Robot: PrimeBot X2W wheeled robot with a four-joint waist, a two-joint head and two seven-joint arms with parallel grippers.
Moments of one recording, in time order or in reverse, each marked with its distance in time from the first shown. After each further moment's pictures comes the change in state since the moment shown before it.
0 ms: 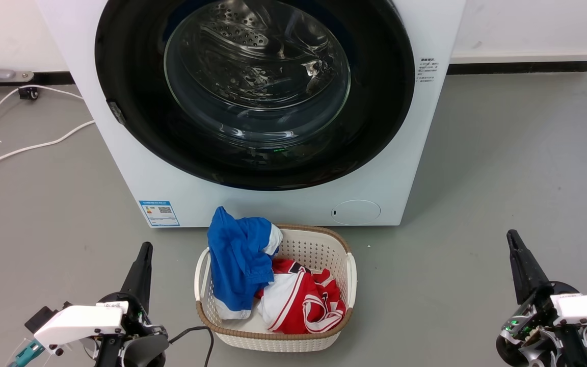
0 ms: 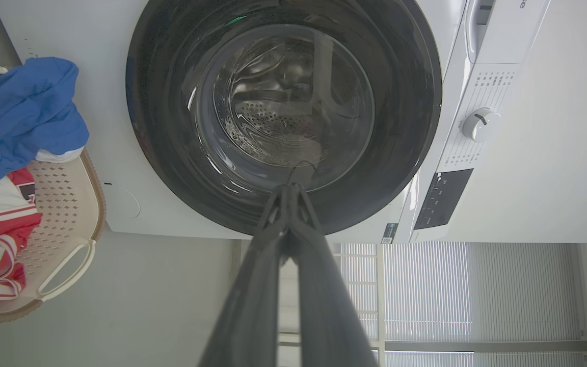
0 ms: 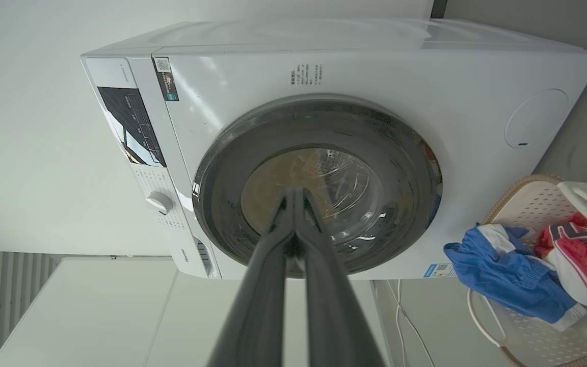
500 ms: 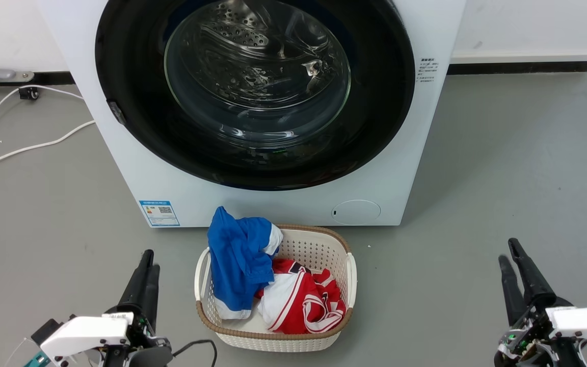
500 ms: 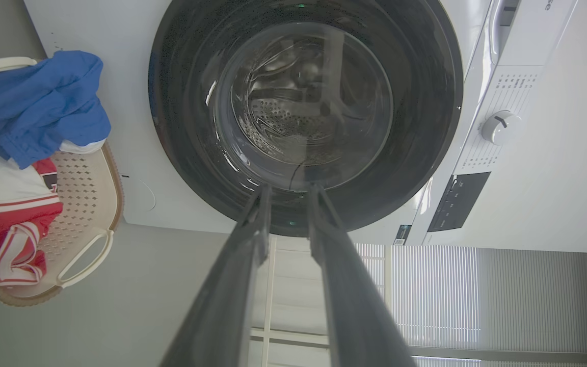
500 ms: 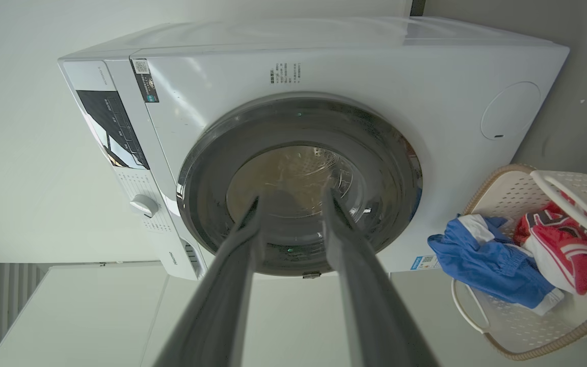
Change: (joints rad) left arm 0.019 -0.003 -0.005 0.027 0.000 0.001 -0.001; right arm 0.025 0.003 0.002 0.026 0.000 0.000 0.001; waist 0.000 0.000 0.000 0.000
